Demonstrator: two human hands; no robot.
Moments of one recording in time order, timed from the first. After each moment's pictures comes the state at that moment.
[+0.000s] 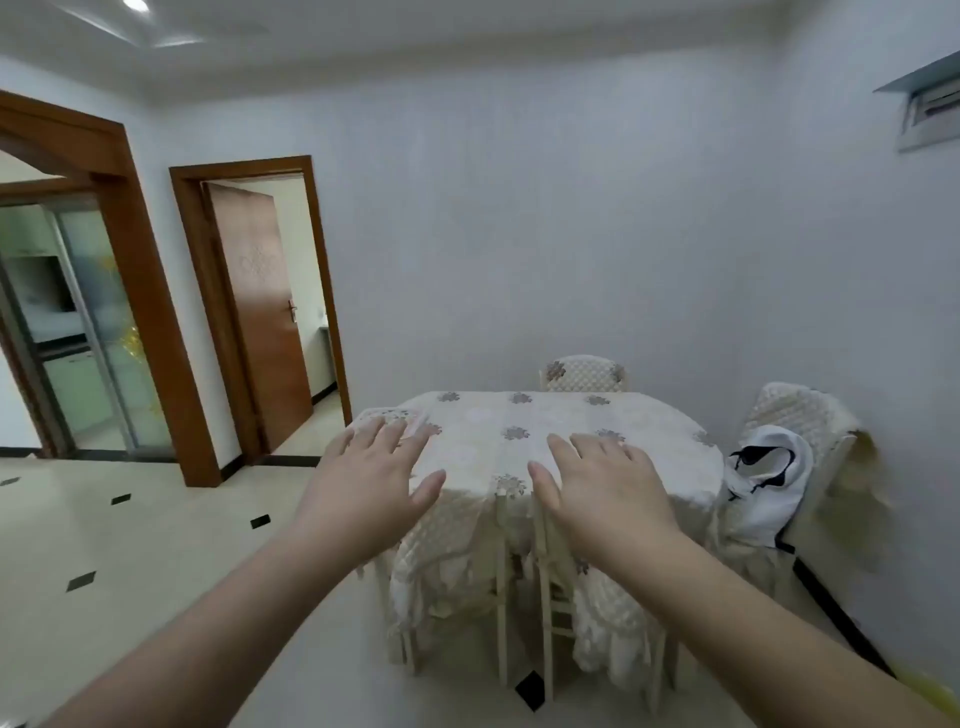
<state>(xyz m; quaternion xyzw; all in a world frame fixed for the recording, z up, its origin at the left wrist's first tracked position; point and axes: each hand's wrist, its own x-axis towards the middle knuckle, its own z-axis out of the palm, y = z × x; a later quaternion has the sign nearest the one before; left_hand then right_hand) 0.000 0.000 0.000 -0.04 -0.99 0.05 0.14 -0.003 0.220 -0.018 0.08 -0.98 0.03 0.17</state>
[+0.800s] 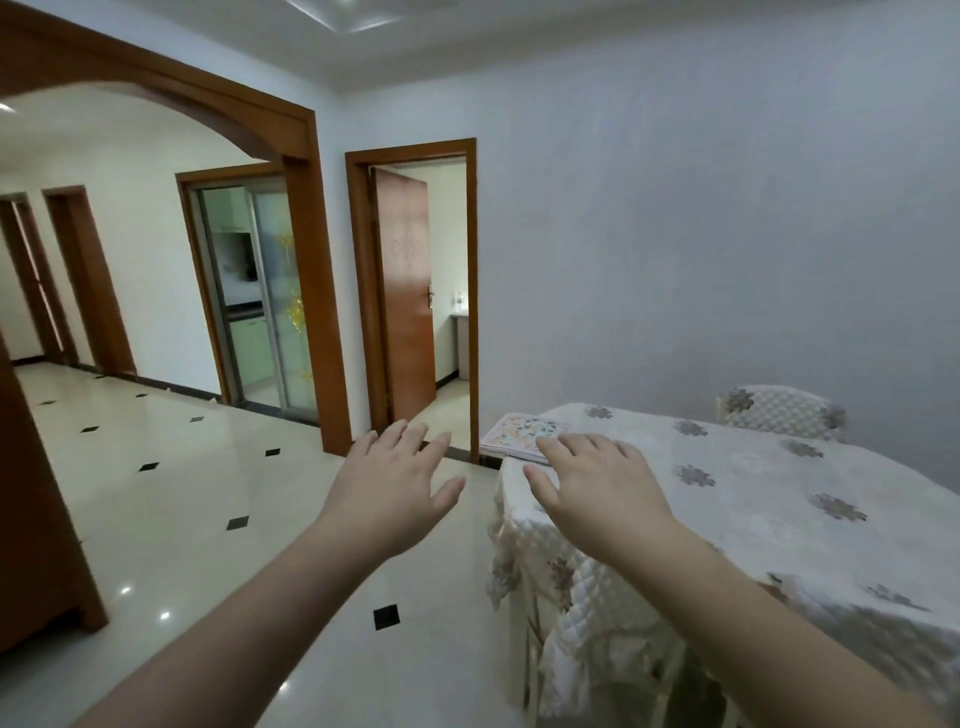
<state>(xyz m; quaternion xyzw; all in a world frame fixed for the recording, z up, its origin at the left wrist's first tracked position) -0.143 -0.284 -0.020 0.08 -0.99 0.06 0.11 -0.197 -0.086 -0.019 0.25 -0.95 0.04 0.15</state>
